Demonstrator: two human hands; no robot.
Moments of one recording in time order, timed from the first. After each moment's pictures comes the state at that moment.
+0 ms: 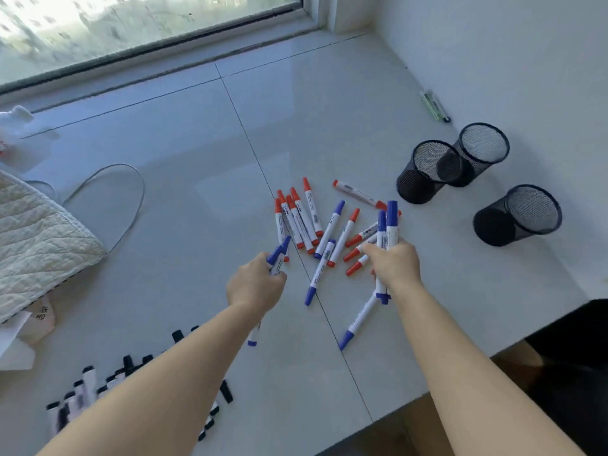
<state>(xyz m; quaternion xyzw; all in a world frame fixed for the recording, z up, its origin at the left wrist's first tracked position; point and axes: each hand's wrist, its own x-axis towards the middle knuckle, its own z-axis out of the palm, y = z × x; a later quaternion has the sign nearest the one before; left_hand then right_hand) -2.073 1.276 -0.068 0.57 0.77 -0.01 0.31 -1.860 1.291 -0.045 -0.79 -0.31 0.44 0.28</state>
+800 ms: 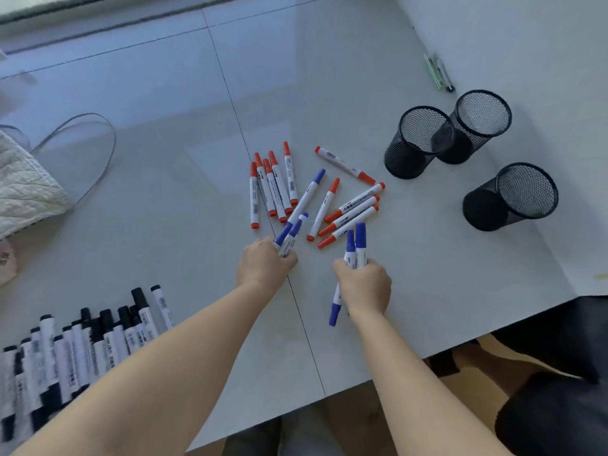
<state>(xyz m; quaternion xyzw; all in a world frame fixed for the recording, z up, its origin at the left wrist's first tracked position) -2.000 1.253 -0.103 0.51 0.79 0.04 0.34 -1.847 1.223 -0.082 -0.83 -0.33 0.40 0.19</state>
